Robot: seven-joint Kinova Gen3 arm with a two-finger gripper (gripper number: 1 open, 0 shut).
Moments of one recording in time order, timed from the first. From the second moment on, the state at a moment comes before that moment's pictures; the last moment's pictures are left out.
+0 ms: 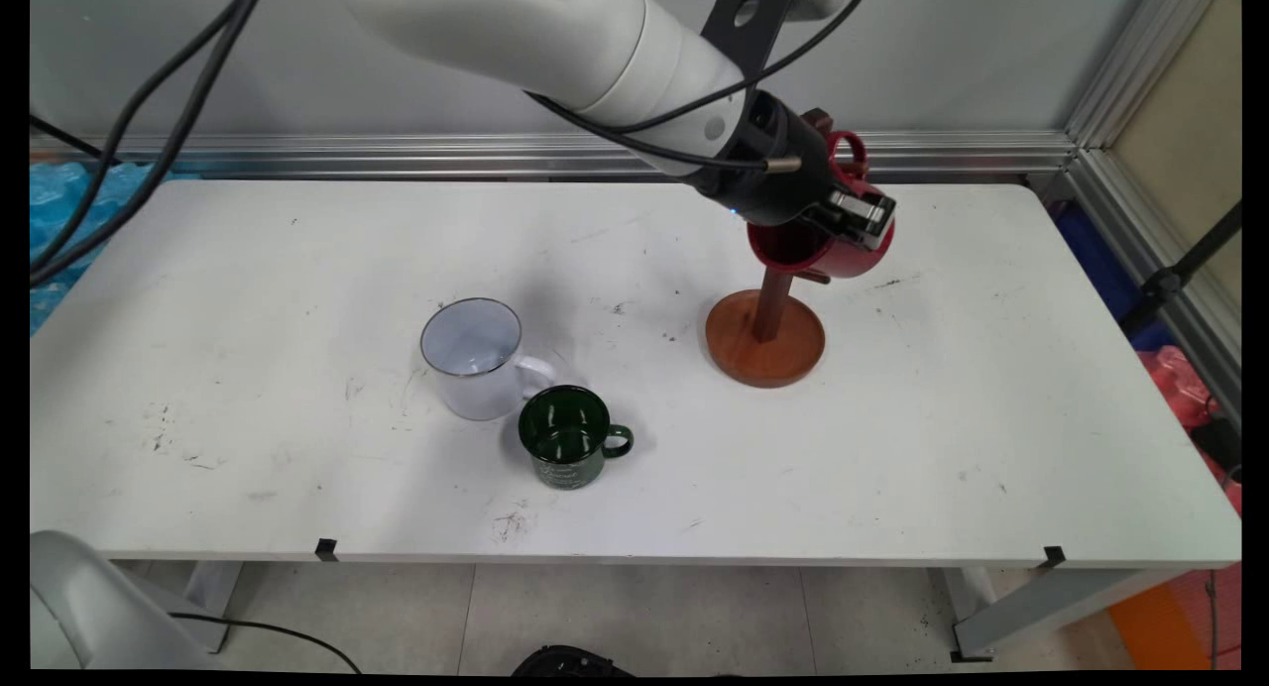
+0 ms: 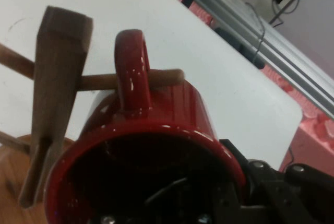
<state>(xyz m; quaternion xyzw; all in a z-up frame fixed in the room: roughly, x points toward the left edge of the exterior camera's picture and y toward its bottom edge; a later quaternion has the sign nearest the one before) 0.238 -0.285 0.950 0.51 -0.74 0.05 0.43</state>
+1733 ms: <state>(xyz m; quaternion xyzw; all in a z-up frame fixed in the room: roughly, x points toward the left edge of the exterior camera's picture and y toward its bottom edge) 0.284 -0.222 1.013 0.44 -0.77 0.02 0.47</state>
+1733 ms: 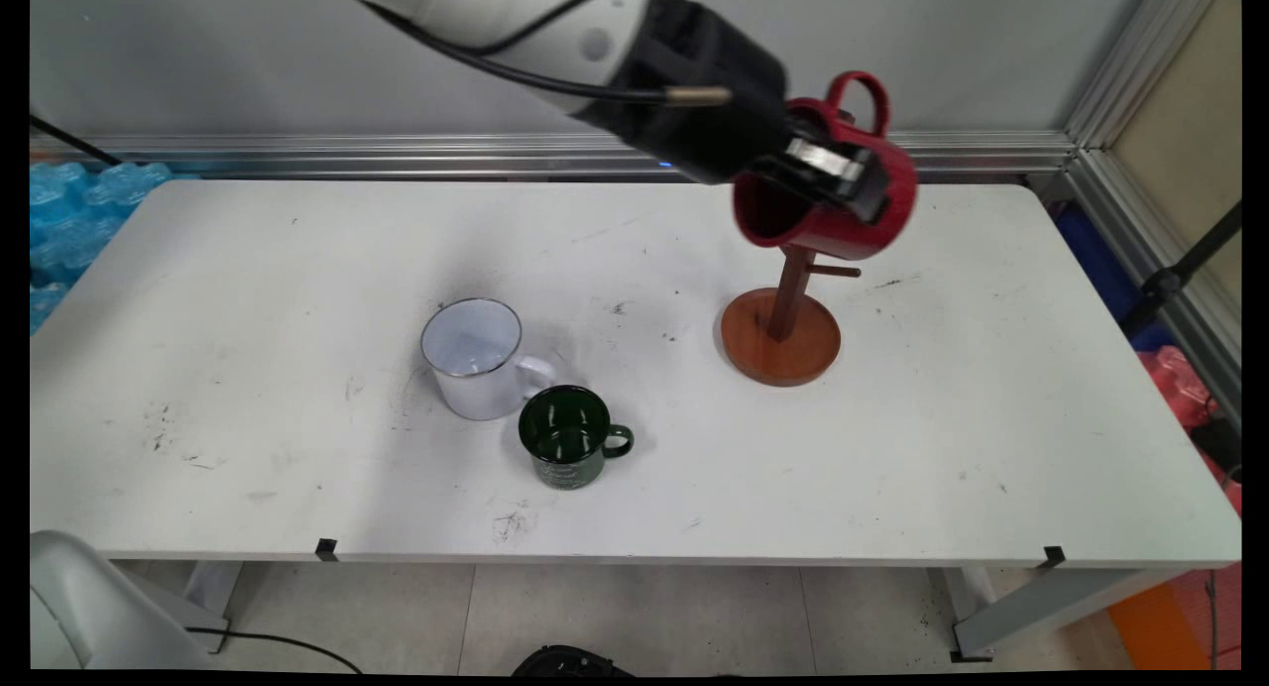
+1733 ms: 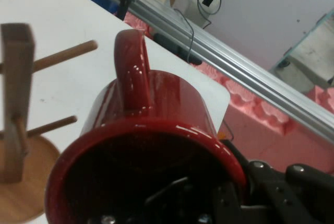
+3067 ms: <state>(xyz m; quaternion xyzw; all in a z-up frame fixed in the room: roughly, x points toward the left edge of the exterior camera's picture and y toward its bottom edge) 0.423 -0.246 0.990 0.46 -0.83 0.05 0.31</state>
